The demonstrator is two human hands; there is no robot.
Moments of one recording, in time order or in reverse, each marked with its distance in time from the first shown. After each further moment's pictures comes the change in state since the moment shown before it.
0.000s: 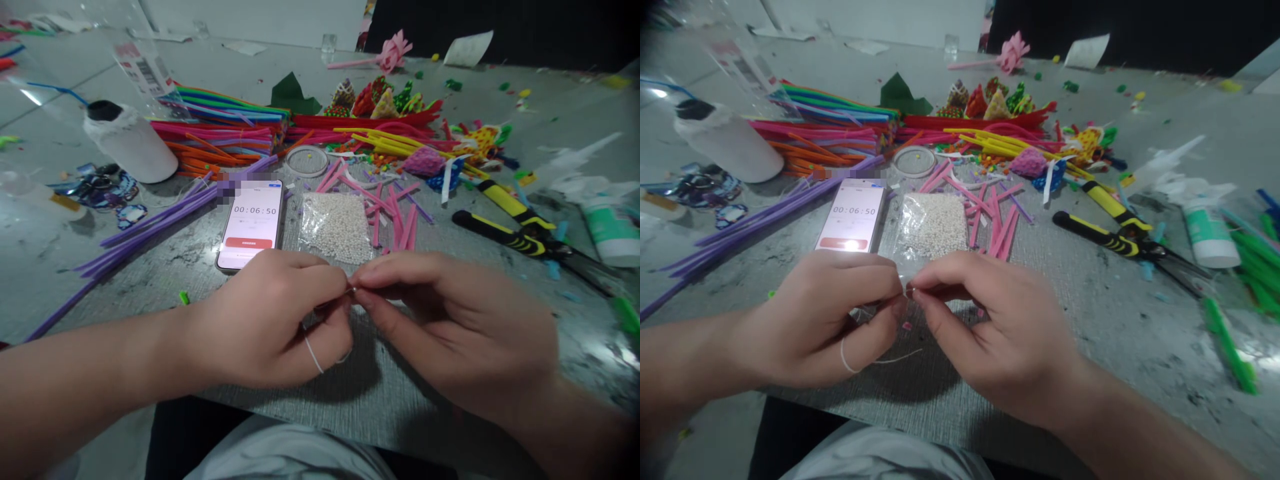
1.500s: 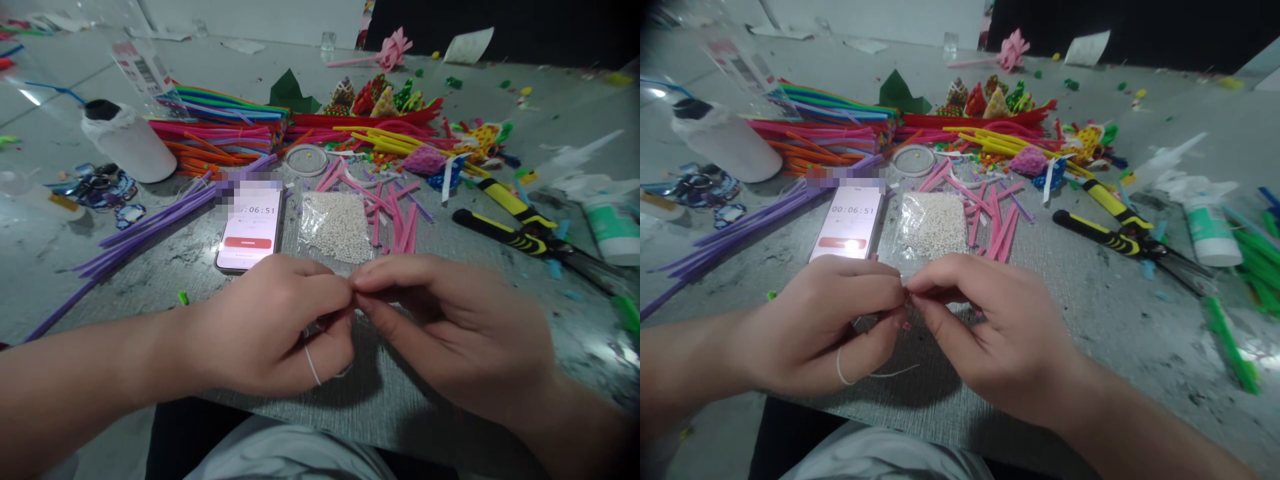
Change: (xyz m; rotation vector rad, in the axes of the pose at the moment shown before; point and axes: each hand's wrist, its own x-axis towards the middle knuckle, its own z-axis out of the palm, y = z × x) left_hand 0.000 -0.001 0.001 -0.111 -0.077 0.041; right_hand 0.003 -0.002 -0.002 0.019 -0.037 -0.018
